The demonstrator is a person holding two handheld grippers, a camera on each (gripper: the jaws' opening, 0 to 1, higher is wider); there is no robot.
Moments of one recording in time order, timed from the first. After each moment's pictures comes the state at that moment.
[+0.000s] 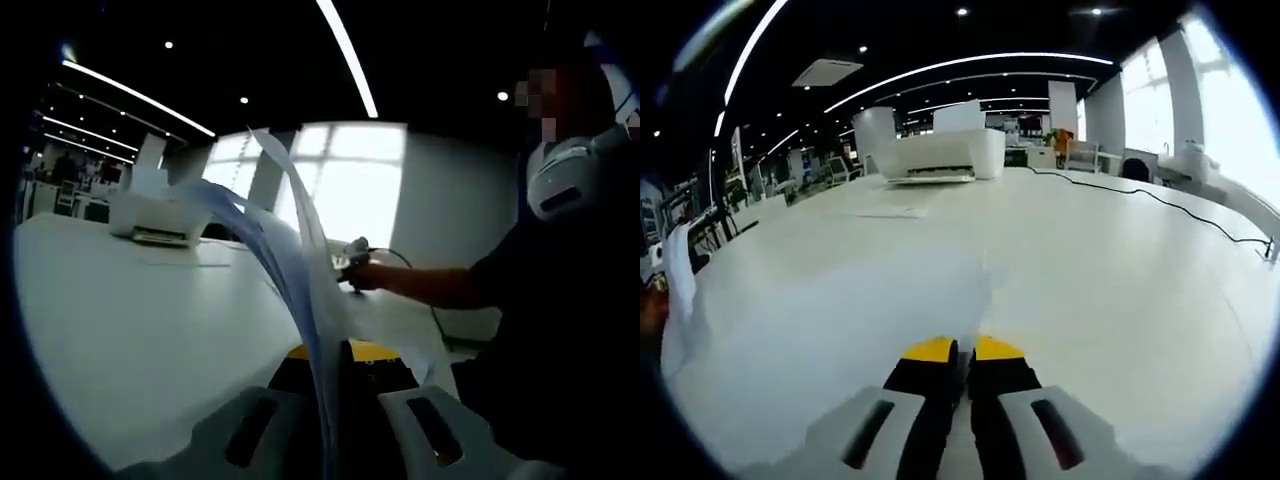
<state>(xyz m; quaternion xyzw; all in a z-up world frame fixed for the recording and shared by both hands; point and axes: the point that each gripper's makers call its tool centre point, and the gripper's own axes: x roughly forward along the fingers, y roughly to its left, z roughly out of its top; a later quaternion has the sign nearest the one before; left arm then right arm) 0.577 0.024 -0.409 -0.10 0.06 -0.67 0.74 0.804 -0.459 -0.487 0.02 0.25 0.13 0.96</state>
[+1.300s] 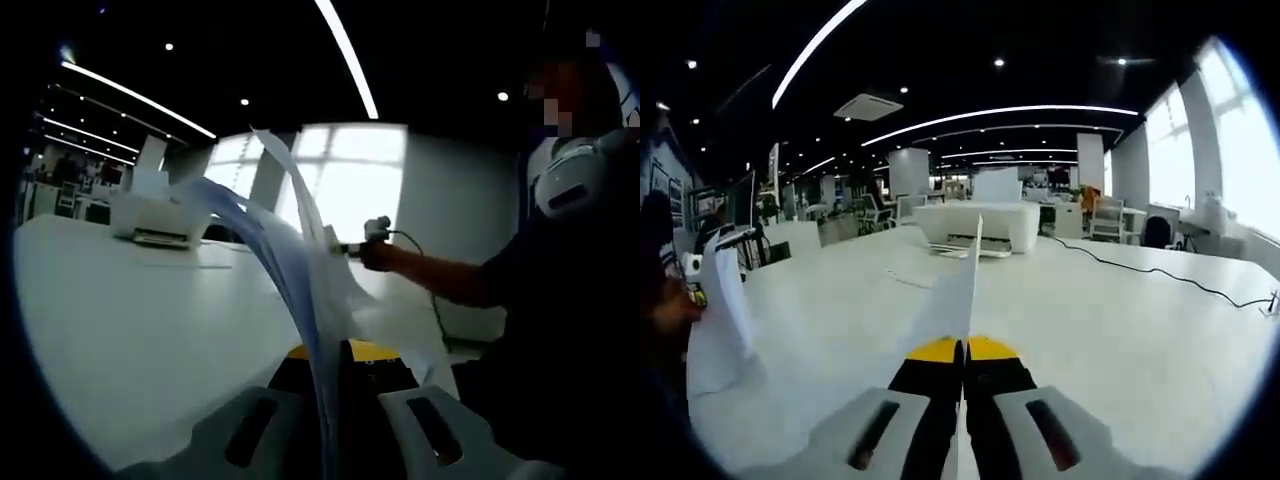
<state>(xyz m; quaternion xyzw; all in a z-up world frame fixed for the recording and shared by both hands) 0.578 0.024 -0.408 -0.10 0.06 -0.67 0.74 0.770 -0.422 -0.372 -0.01 0.13 0.19 0.97</state>
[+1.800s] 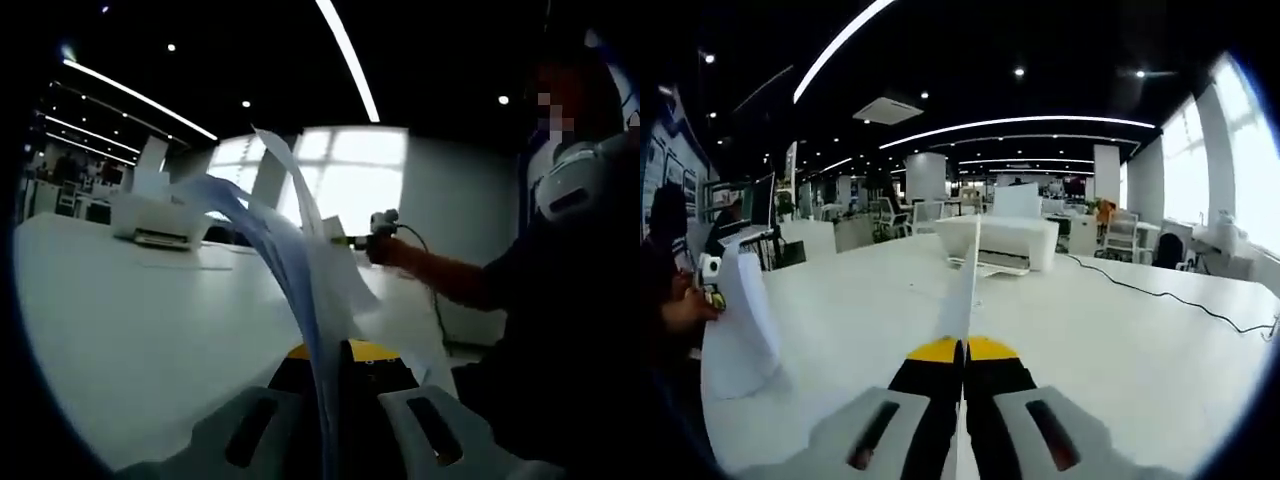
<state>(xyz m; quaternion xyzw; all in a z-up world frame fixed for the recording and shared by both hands) 0.581 0.027 -0.407 -0.11 0.05 -0.66 0.74 0.749 -0.391 -0.336 -0.03 0.11 0.22 0.97</state>
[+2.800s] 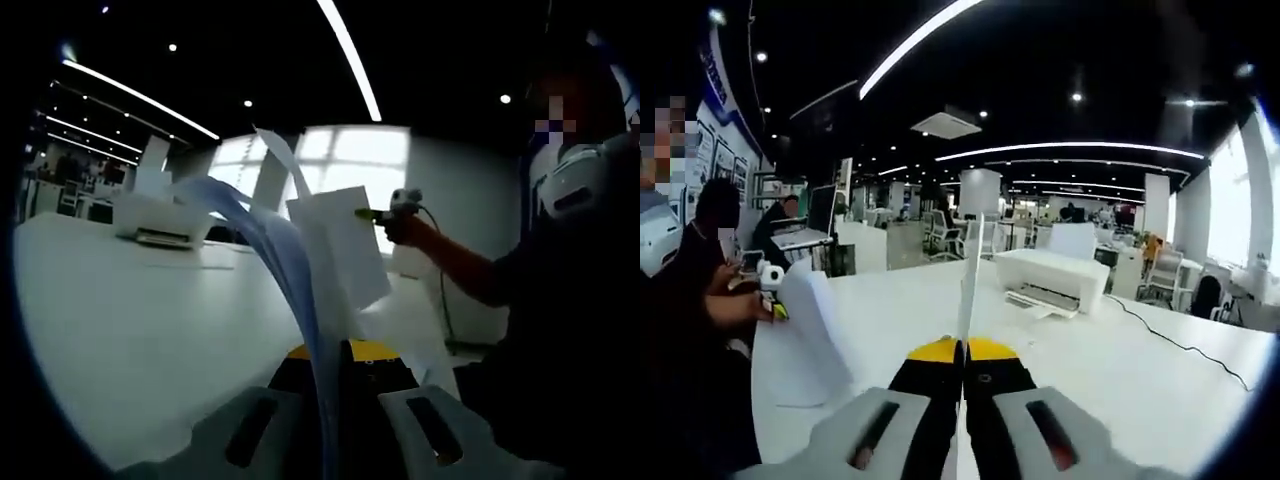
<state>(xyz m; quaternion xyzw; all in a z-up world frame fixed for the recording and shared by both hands) 0.579 0.023 -0.407 -0.10 0.06 -0.66 0.74 0.694 -0.338 -0.260 -0.07 0.07 0.34 0.94</state>
